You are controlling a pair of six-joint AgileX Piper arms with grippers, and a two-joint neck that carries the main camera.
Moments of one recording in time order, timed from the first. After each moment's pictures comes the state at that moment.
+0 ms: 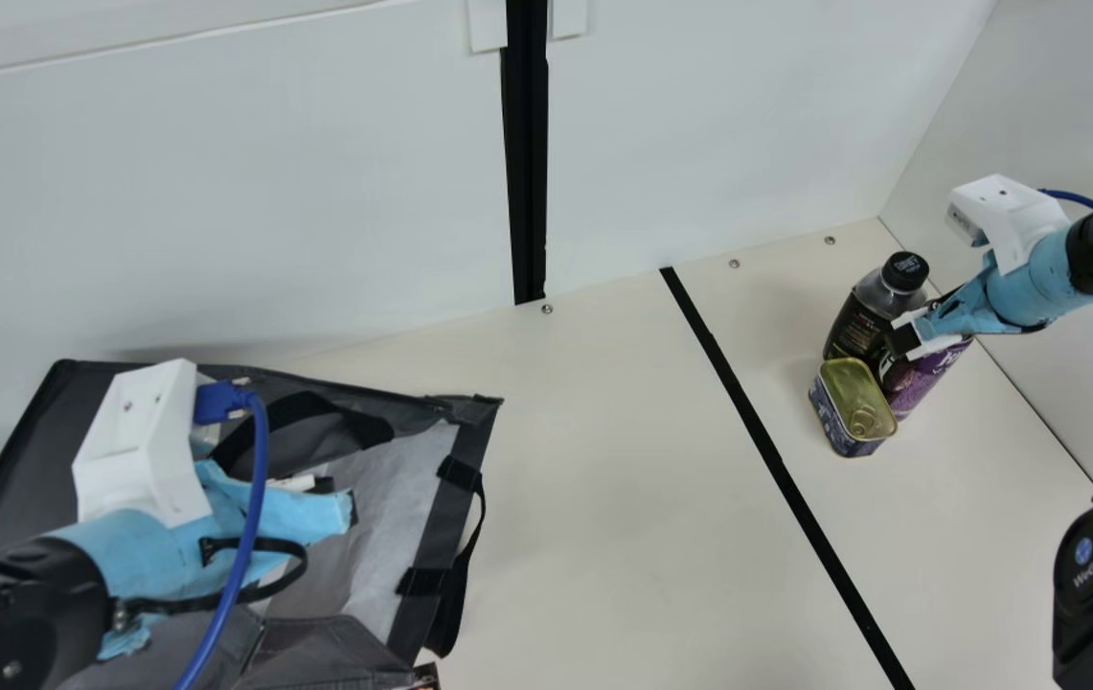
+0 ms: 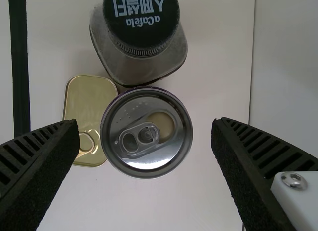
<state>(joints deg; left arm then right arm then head) -35.3 86.8 -84.1 -5.8 54.1 -21.7 -37.9 109.7 -104.5 9.4 67.2 -43.4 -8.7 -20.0</state>
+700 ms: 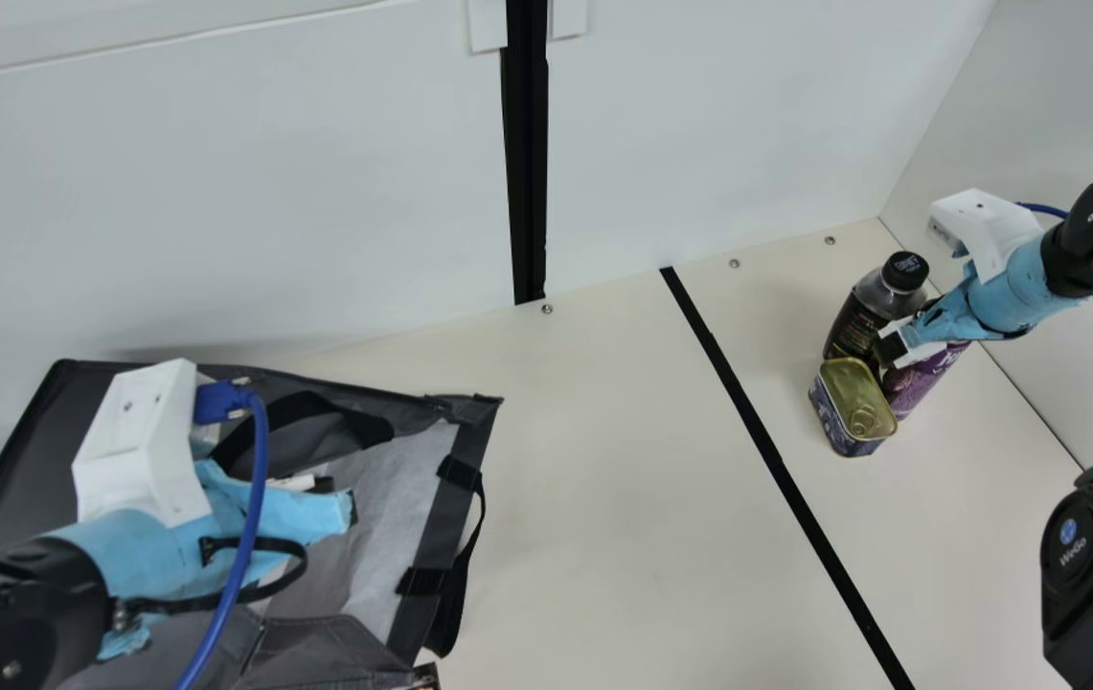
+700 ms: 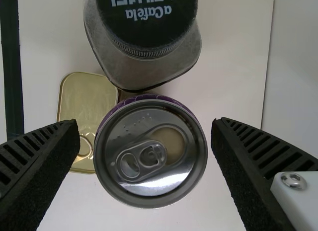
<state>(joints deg) -35.3 86.8 -84.1 -5.8 54.1 -21.7 -37.1 112.6 -105.1 8.4 67.4 -43.2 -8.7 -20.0</state>
